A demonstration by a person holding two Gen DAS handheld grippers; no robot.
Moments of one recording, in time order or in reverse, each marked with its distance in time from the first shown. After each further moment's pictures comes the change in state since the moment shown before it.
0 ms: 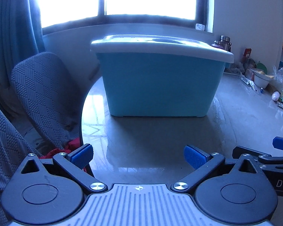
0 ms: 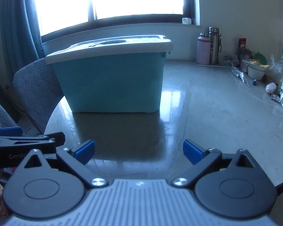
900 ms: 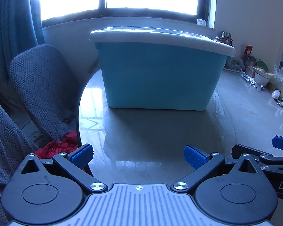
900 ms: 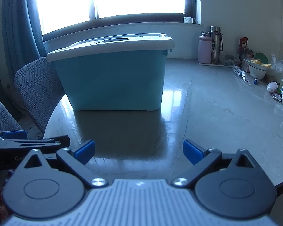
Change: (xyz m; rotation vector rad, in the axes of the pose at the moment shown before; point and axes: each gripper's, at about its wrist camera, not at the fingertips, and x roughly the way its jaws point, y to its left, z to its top) left arm 0.009 0.000 -0.005 -0.025 0.031 -0.016; right arm -0.001 0.001 -0.004 0.005 0.009 0.007
